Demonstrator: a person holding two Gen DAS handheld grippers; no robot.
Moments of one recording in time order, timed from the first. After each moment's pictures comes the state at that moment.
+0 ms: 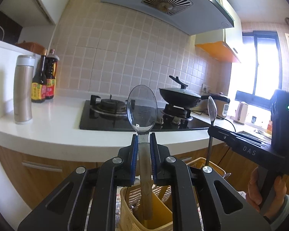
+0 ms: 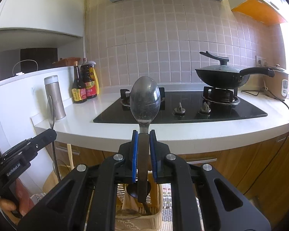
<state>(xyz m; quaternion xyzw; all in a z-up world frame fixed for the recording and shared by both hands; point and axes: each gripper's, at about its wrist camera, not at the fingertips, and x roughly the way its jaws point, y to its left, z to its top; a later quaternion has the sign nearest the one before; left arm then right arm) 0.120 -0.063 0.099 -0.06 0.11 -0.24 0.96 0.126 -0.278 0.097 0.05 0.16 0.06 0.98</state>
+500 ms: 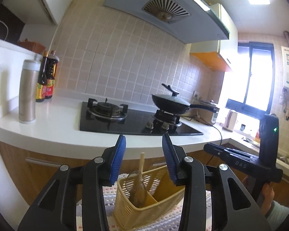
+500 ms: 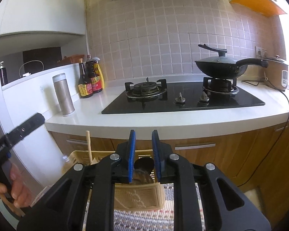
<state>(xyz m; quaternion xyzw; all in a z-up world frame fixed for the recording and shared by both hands) 0.075 -0.033 0.132 -0.09 0.11 -0.27 0.95 0.079 -0.287 0.108 0.07 0.18 0.07 0.98</state>
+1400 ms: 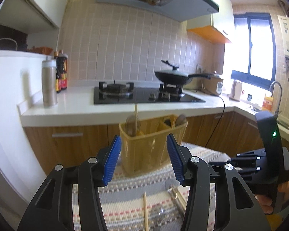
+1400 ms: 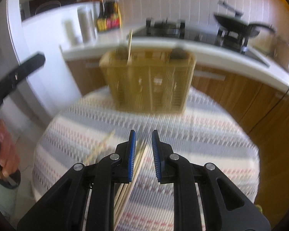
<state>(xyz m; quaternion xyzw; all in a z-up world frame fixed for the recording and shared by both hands) -0.042 -0.033 0.102 0.00 0.18 -0.22 0.96 -0.024 -0.228 0.037 0.00 0.40 0.11 0.91</state>
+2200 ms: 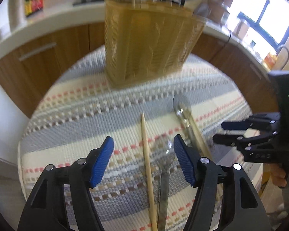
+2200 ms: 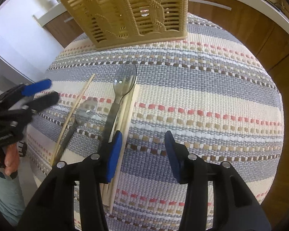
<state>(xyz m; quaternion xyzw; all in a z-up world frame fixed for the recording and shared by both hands) 0.036 -0.050 -0.015 0.04 0.49 -0.26 0.83 0.000 -0.243 -0.044 0.05 0.57 0.10 0.81</state>
